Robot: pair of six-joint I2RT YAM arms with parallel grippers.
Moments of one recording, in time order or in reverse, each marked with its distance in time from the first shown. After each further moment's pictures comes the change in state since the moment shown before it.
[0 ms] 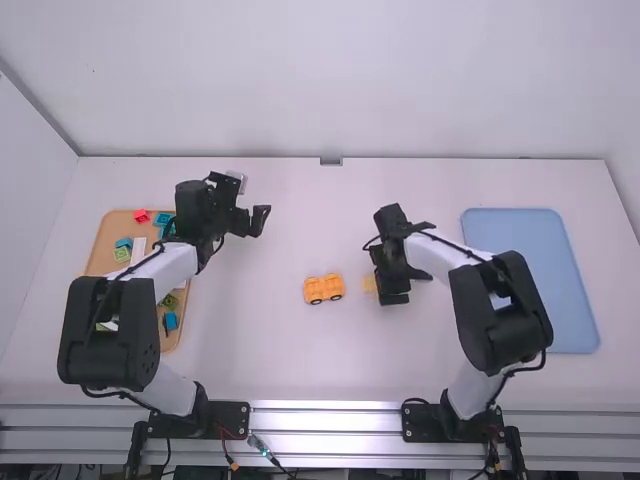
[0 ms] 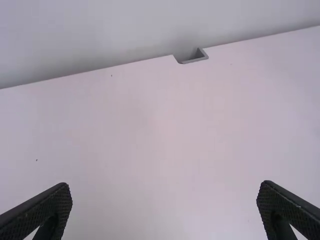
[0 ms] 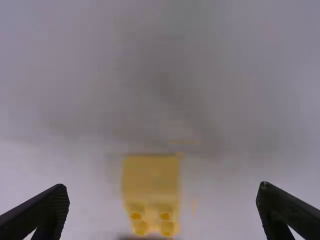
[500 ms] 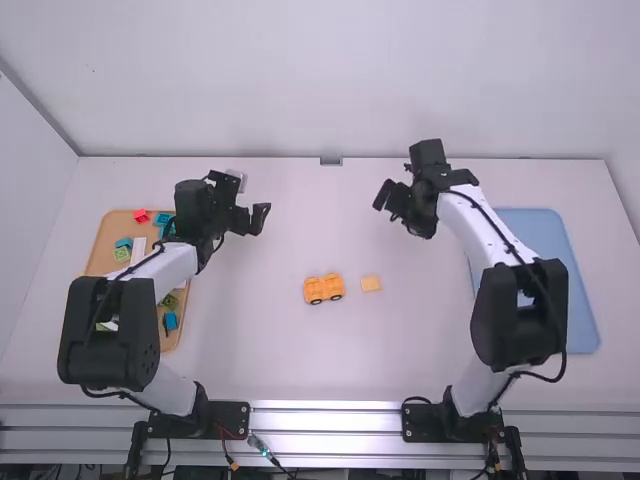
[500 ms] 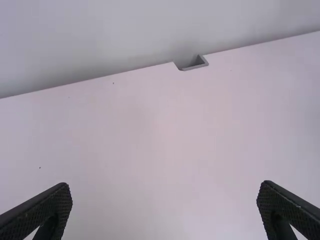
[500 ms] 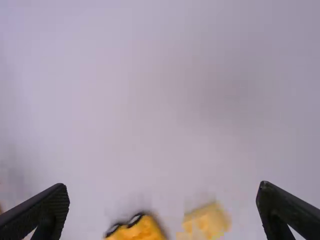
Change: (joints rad) left arm 0.000 0.000 0.000 0.026 0.000 0.000; right arm -0.169 -0.011 0.385 -0.114 -0.053 -1.149
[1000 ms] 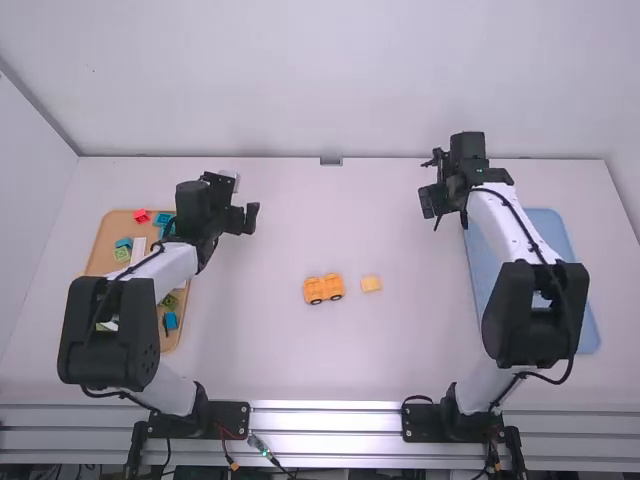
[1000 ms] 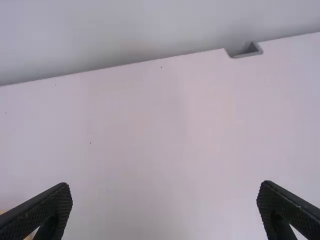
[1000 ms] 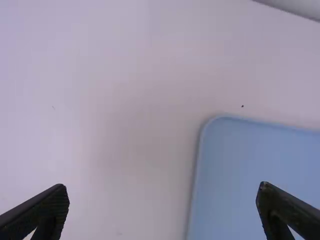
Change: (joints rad) left arm 0.000 0.000 0.000 -0.047 -0.198 0.000; right arm -0.159 -0.001 0.004 0.103 0.294 -0.848
